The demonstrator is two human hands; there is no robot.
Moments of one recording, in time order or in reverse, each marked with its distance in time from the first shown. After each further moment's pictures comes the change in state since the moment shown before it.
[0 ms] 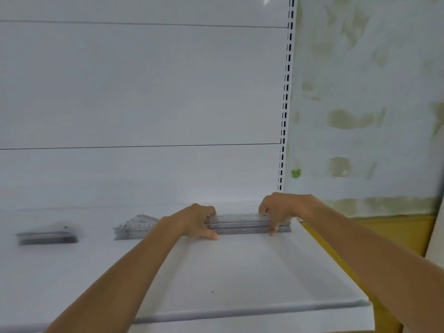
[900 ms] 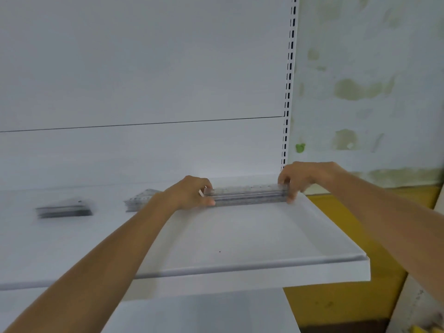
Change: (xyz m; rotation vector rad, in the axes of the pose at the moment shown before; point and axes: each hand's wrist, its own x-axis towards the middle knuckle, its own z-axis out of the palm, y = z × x) left_hand -0.023 -0.013 -0.001 -0.069 0.157 -0.022; right_hand -0.018 0.028 0.000 0.098 -0.011 0.069
